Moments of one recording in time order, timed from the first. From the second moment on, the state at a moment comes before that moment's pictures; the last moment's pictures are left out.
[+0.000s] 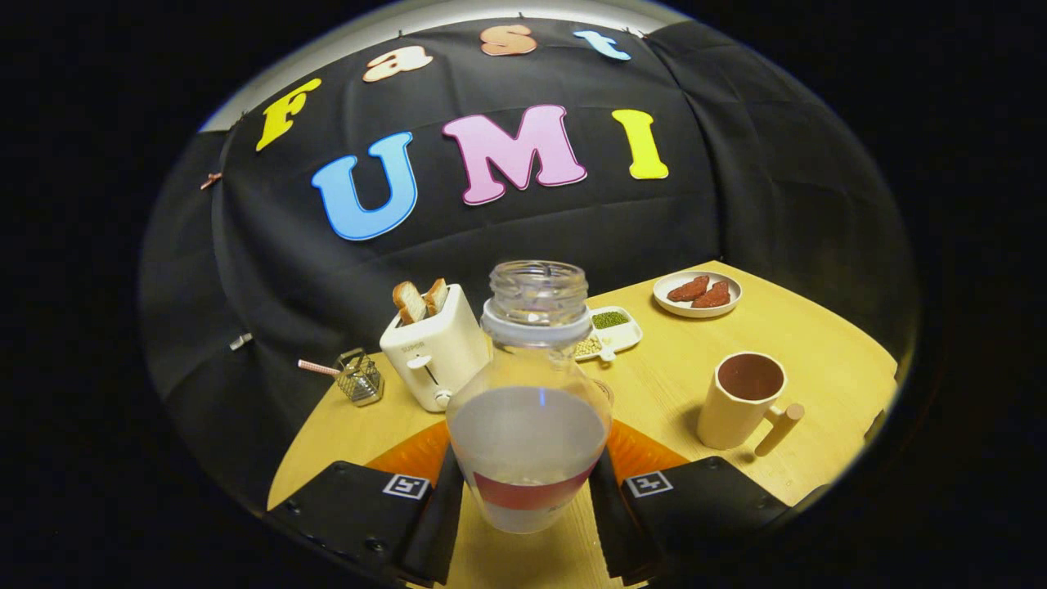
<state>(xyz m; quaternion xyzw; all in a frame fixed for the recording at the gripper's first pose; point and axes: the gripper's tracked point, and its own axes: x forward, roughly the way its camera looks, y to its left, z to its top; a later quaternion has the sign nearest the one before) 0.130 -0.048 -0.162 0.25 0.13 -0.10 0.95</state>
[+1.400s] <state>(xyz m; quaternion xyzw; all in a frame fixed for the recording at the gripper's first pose) 0.161 -0.141 -0.210 0.75 0.10 -0.21 0.62</state>
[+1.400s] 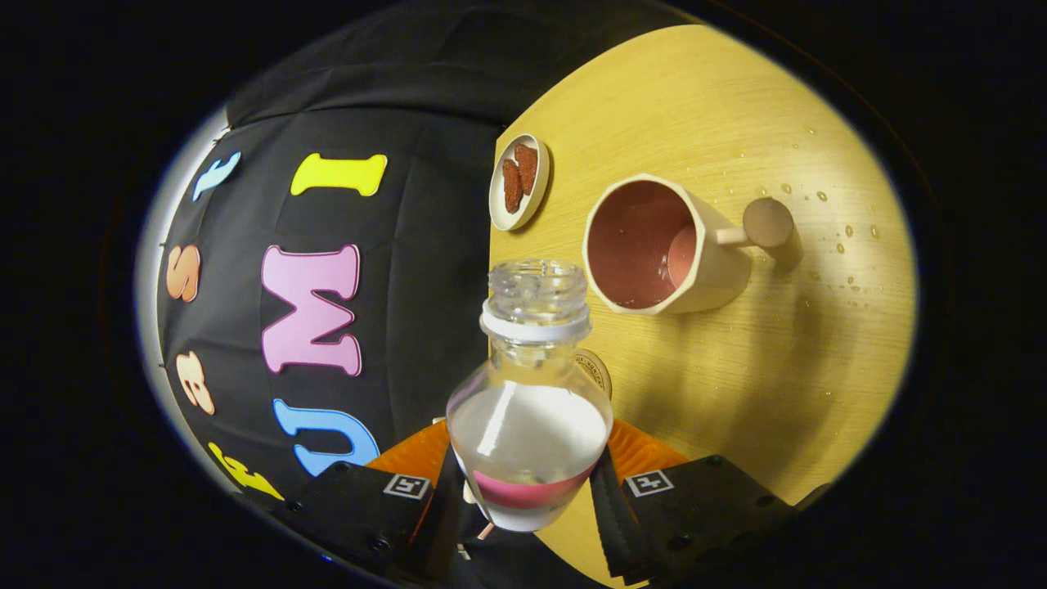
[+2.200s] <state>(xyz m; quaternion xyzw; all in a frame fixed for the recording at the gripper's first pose) 0.186 -0.149 -0.225 0.84 0.11 -0.21 0.48</state>
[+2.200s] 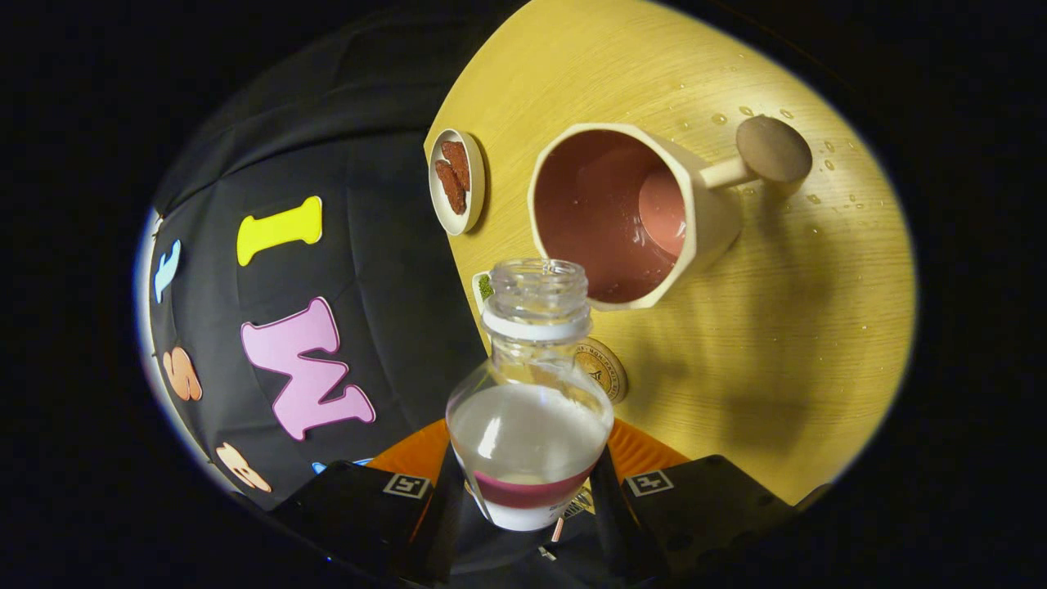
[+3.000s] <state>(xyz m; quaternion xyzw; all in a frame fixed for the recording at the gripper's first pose) 0.194 -0.156 -0.215 0.91 0.11 -0.19 0.36</state>
